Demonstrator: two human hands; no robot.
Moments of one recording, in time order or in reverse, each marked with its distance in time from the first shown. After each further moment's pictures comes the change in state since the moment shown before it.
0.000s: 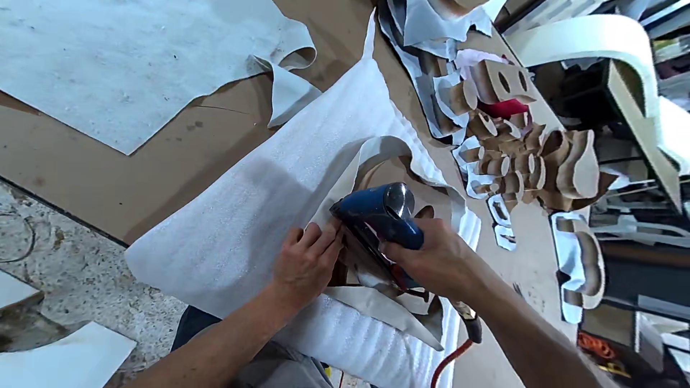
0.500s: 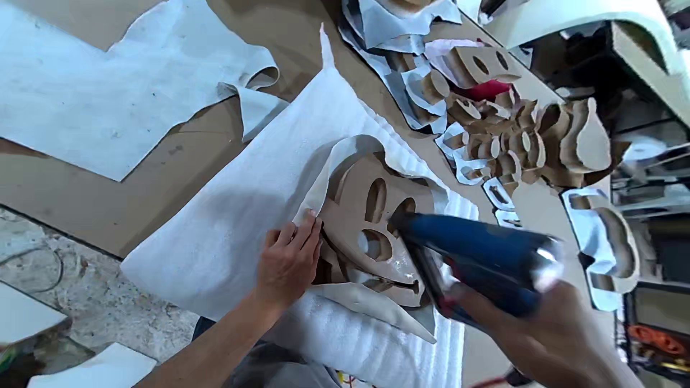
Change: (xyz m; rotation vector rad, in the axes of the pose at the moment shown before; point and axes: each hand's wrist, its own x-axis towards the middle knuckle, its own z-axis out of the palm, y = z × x) left_hand 0.006 0.003 -0.005 0.113 -0.023 -0.033; right_hand -0.101 0.072 -0.023 0.128 0.383 -0.071
